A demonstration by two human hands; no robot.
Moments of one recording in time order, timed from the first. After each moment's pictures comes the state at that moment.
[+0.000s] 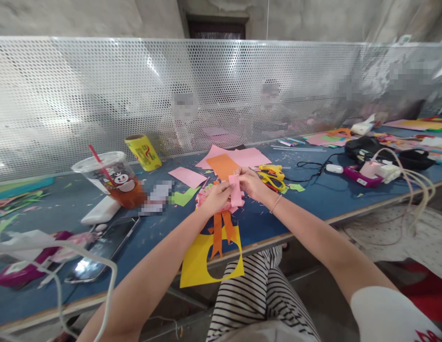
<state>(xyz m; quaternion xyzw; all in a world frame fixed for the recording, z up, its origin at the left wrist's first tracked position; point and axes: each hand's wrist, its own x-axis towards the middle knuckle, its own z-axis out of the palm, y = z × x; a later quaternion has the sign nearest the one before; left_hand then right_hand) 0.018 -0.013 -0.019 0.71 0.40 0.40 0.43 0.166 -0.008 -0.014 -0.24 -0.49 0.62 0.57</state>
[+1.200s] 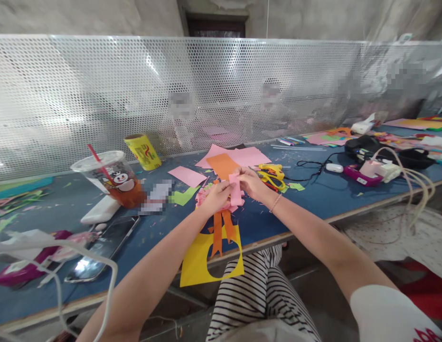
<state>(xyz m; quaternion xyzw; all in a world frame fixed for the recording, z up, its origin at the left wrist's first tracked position) 0.020 -0.017 -0.017 0.71 0.41 0.40 0.42 0.164 -0.014 -0.010 -0.25 -0.49 0.61 0.57</state>
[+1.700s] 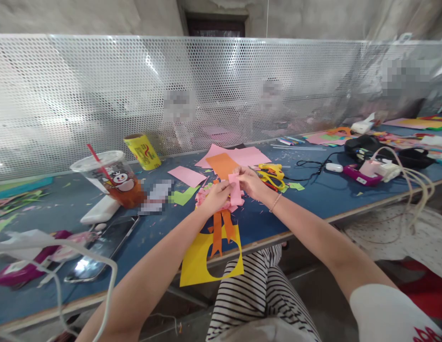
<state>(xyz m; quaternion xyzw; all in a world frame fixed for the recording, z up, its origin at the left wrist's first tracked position) 0.020 -0.017 -0.018 0.70 0.40 0.40 0.43 0.164 -0.011 -0.012 -0.23 -0.49 0.62 0.57</state>
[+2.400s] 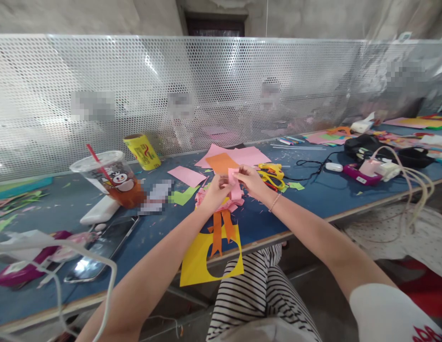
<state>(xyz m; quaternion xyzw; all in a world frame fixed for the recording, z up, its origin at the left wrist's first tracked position) 0.023 -0.014 -0.016 0.67 0.39 0.47 0.43 0.165 0.001 -0.024 -0.28 -0.53 0.50 0.62</state>
